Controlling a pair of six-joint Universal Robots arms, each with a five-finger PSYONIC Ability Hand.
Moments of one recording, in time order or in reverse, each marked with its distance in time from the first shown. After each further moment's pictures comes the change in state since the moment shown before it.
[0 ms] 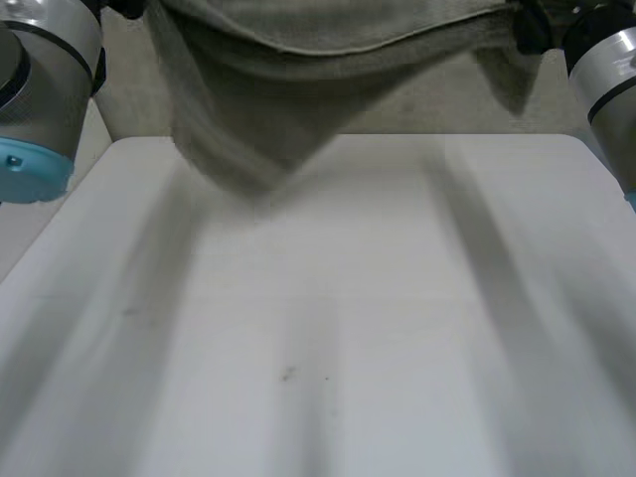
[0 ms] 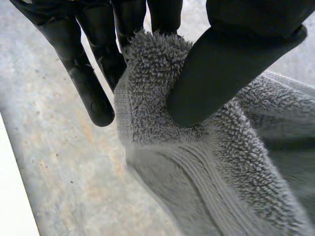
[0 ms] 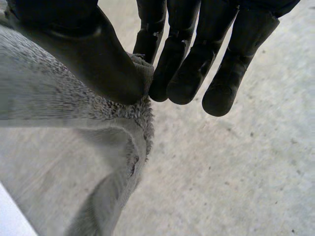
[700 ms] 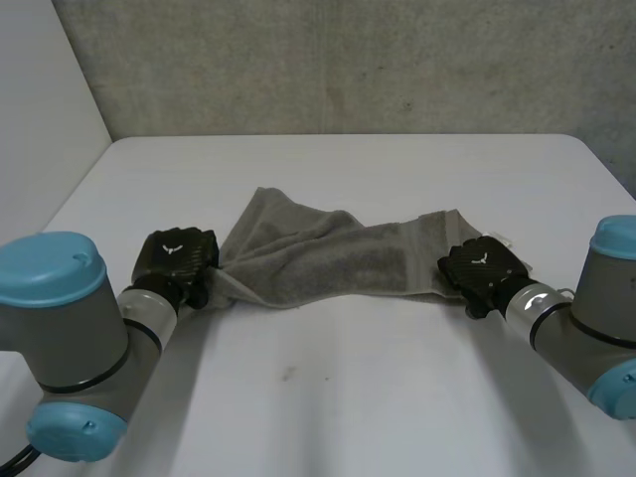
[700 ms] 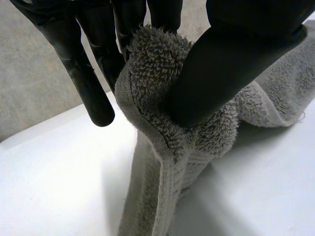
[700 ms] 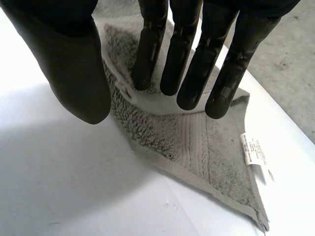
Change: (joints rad) left arm -0.040 0.019 -0.908 0.252 0.015 -0.026; right arm -0.032 0.163 0.601 0.049 -0.102 -0.341; left_hand 0.000 0.001 0.000 0.000 0.000; right_hand -0.503 -0.480 -0.505 -0.509 -0.508
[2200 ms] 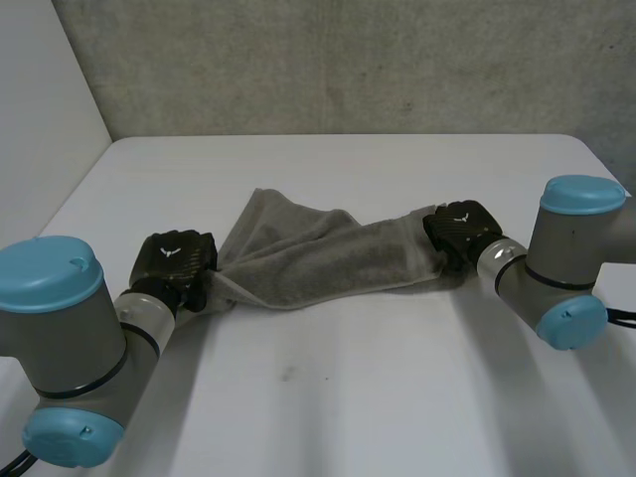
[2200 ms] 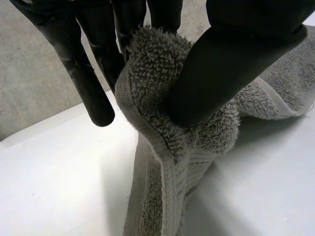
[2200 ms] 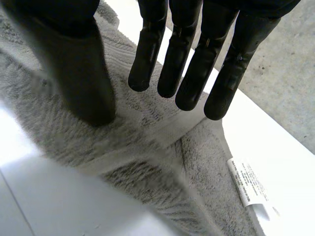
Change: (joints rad) left arm 0.003 0.007 -0.021 0.009 0.000 0.001; right arm 0.072 0.263 -0.461 0.111 0.077 0.166; left_hand 0.000 0.000 0.000 0.000 0.000; right_hand 0.149 0.126 0.135 0.131 0.136
